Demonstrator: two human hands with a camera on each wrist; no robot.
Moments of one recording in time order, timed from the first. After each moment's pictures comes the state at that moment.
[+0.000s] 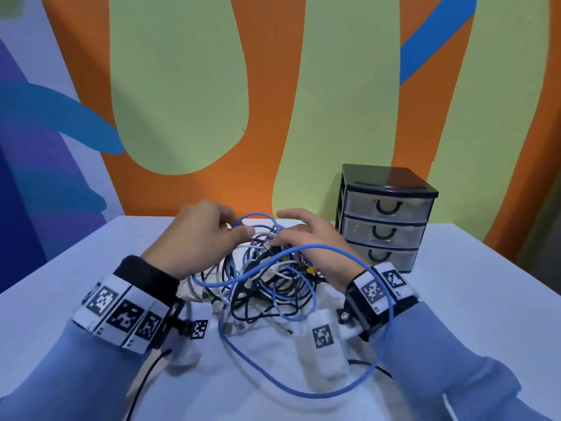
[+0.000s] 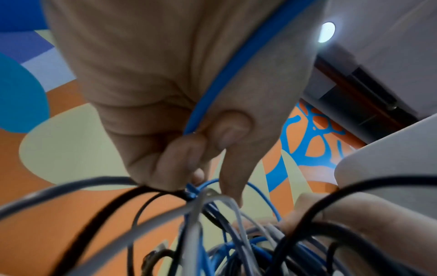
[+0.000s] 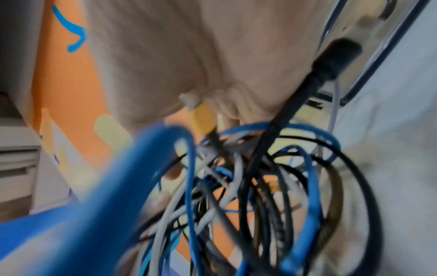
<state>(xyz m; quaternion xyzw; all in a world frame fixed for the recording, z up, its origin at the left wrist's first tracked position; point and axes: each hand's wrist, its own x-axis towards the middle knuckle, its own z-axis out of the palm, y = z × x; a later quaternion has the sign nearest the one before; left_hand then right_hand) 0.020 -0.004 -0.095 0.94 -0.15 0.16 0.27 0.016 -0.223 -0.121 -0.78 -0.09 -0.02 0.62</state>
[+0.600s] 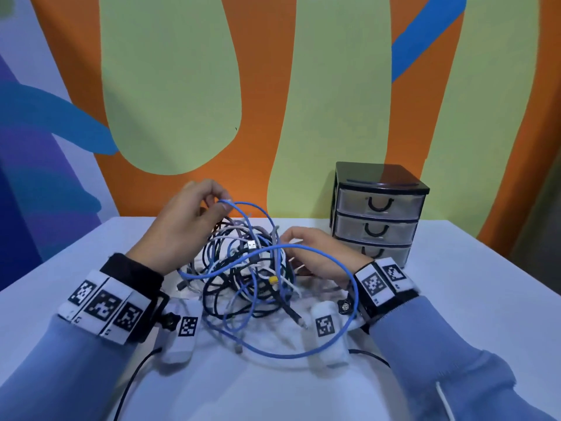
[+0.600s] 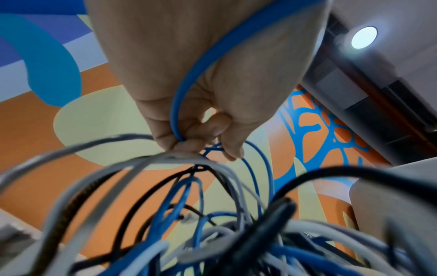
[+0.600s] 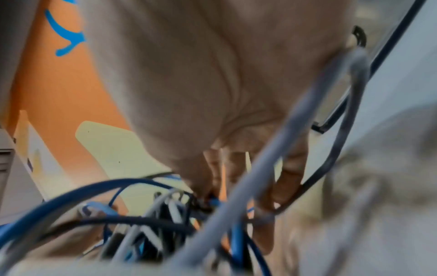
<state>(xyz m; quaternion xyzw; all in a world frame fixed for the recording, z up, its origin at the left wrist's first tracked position) 0.038 0.008 -0.101 0.86 -0.23 0.23 0.39 0.029 -0.245 -0.135 -0.87 -0.13 0.05 0.48</state>
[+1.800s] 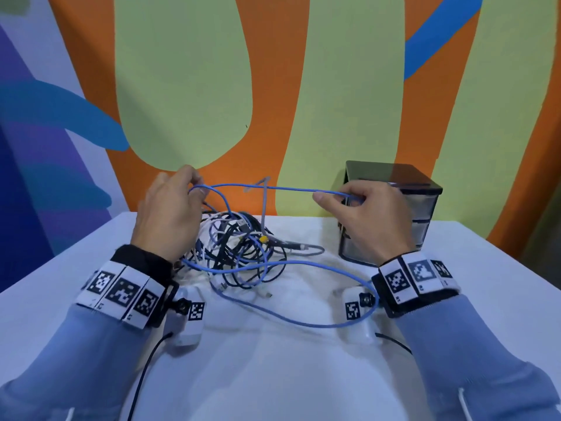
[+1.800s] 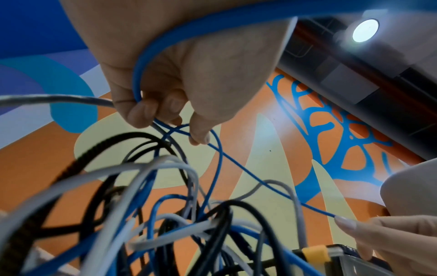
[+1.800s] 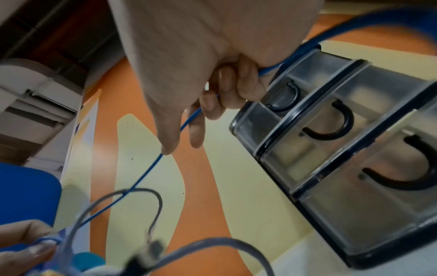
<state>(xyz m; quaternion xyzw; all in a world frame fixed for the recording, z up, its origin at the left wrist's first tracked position) 0.040 0.026 -0.095 0.89 -0.06 0.35 0.27 0.017 -0.277 -0.103 -0.86 -0.04 -0.39 0.33</state>
